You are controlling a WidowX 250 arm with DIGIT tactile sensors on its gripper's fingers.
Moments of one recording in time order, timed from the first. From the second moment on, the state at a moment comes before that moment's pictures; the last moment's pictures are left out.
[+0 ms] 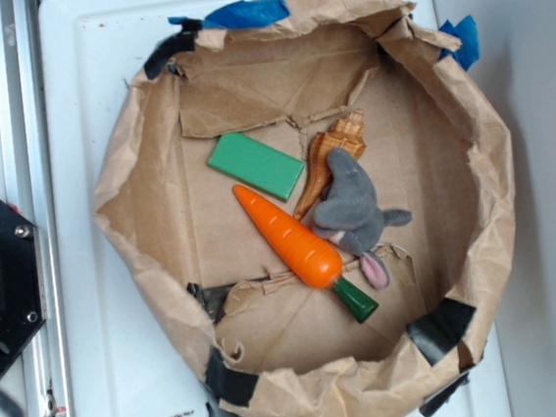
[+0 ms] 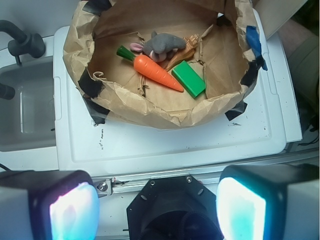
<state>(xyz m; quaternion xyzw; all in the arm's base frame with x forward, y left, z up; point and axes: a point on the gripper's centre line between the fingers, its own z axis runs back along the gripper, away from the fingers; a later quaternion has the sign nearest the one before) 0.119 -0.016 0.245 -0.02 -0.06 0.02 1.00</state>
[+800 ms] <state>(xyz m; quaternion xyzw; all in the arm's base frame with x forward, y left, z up) 0.173 0.000 0.213 0.00 -0.03 -0.02 1.00</state>
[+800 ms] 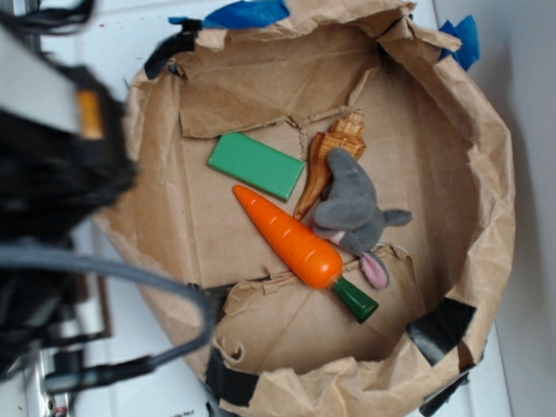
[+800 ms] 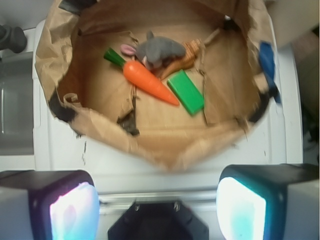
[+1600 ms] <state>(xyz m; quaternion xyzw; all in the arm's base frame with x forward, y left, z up) 0.241 0.031 0.144 -0.07 -0.02 -0.24 0.97</state>
